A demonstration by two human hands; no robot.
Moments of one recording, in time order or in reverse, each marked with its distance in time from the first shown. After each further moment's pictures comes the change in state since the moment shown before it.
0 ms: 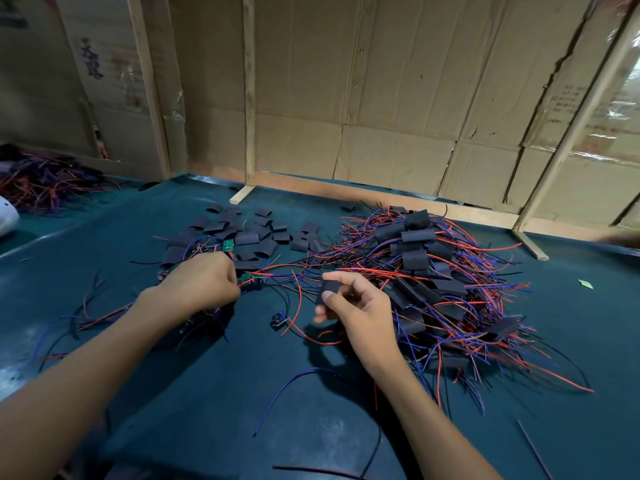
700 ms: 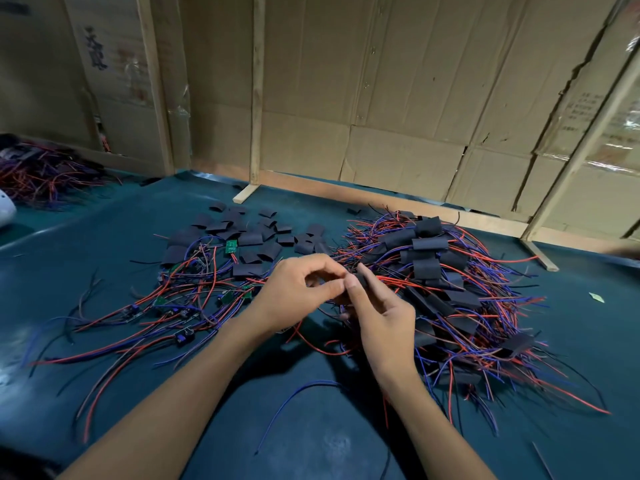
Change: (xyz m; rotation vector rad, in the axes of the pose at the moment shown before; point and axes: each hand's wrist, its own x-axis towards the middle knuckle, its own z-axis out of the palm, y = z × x) left_hand 0.001 0.079 0.047 -0.917 0.229 0.664; right_hand 0.006 0.003 -0.005 -0.121 0.257 0.027
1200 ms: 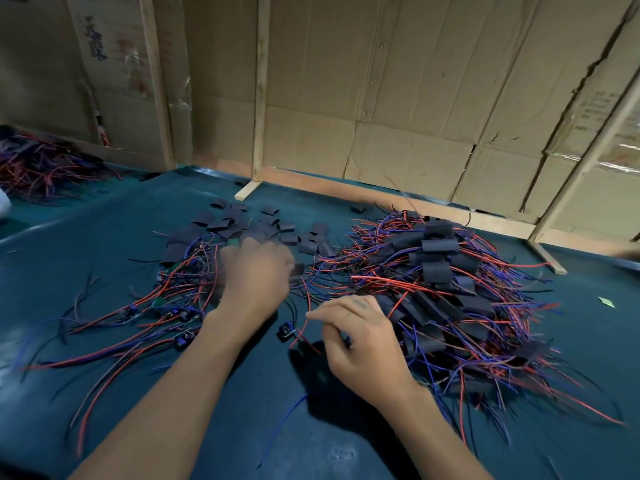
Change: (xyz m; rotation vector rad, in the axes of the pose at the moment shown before) left_hand 0.013 -0.058 -0.027 1.027 0.191 -0.227; right_hand -0.006 0.007 0.005 -0.691 -0.330 -0.888
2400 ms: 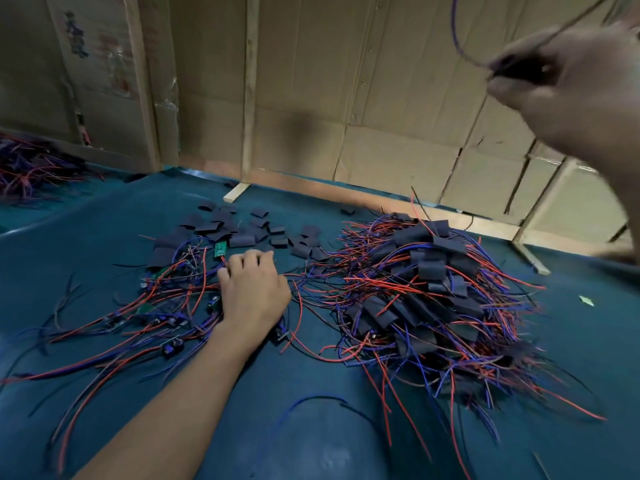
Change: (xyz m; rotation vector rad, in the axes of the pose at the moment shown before) left_hand -0.004 0.013 0.018 -0.045 -0.115 -0.229; right_hand 0.201 0.026 -0.226 -0.440 0.057 0.282
